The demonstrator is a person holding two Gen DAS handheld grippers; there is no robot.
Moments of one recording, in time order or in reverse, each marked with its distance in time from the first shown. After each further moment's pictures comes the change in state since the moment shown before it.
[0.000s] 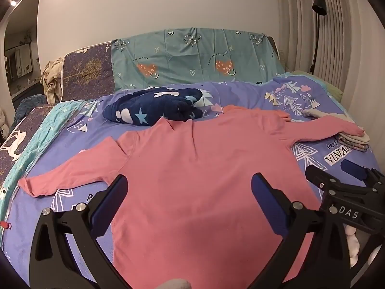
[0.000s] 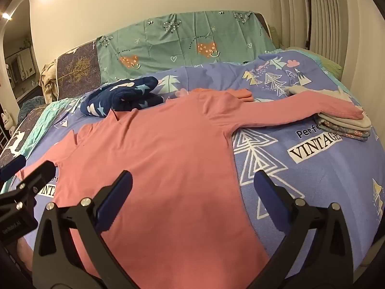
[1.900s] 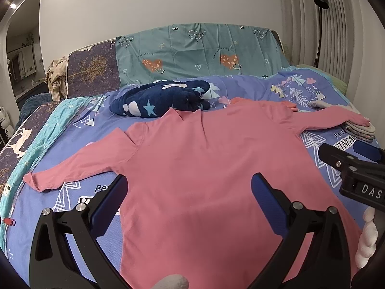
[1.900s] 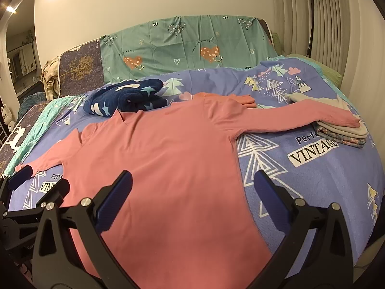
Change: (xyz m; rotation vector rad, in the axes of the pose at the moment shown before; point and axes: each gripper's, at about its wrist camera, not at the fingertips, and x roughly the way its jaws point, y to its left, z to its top) left arm 0.003 0.012 -0.017 0.003 0.033 0.026; right arm -0.015 0.021 0.000 -0.025 -0.004 -0.013
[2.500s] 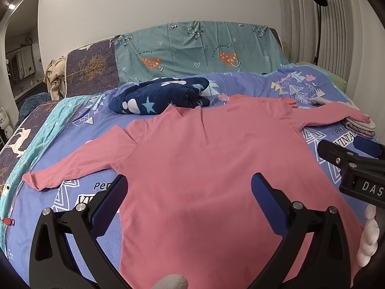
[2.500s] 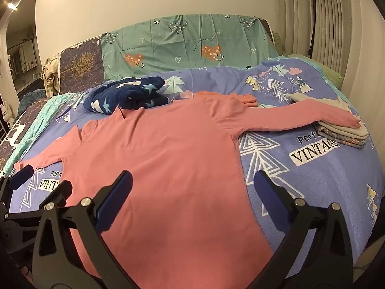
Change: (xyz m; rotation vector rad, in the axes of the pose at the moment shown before) left arm 0.005 0.002 -0.008 0.007 0.010 -0.004; right arm 0.002 0.002 -0.003 -0.008 0.005 -0.002
